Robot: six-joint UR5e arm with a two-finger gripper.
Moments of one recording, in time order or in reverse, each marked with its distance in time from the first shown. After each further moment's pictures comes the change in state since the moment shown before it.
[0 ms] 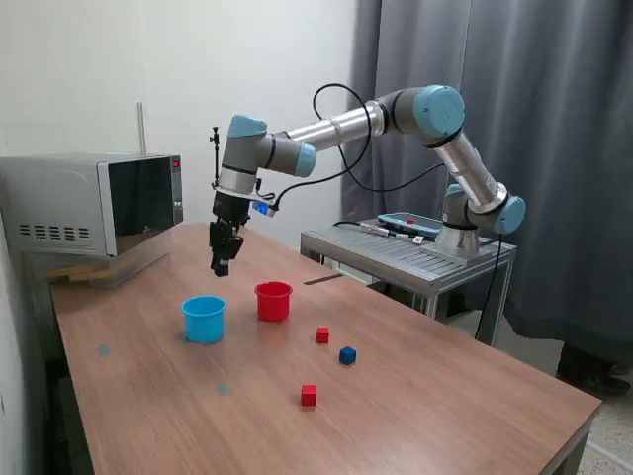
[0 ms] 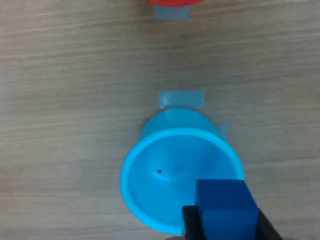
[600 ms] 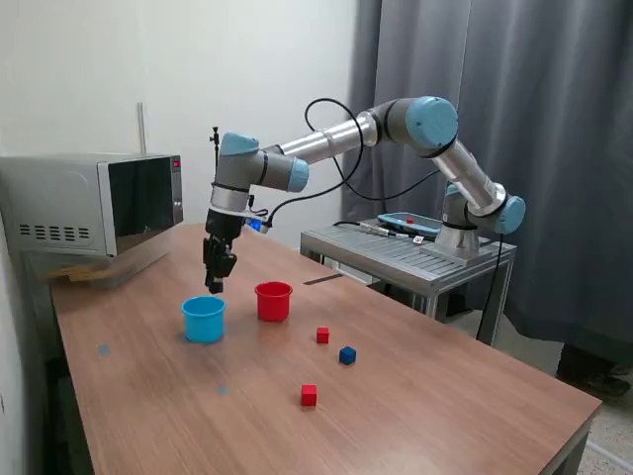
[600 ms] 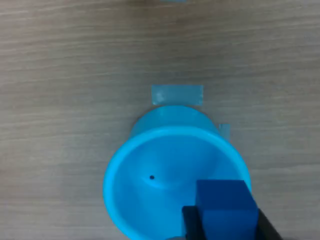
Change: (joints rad) arm 0.008 0.081 -0.065 -0.003 0.002 0.001
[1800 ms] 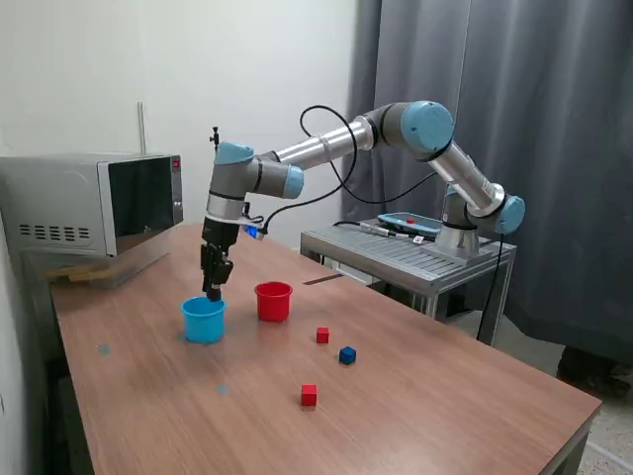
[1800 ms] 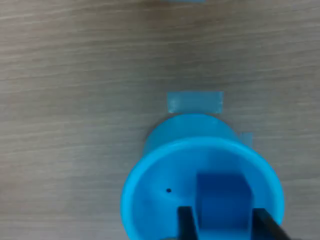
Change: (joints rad) arm -0.016 0.028 -0.013 0.001 -0.005 -0.001
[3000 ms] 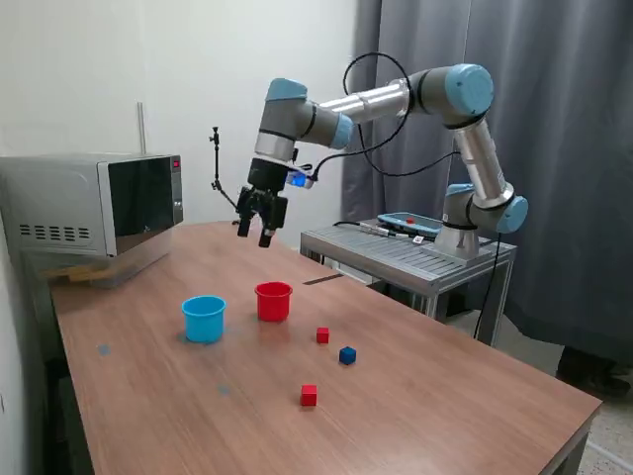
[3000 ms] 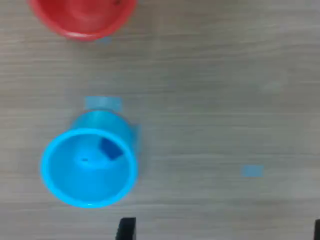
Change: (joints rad) arm 0.086 -0.306 0.236 0.003 0.068 0.018
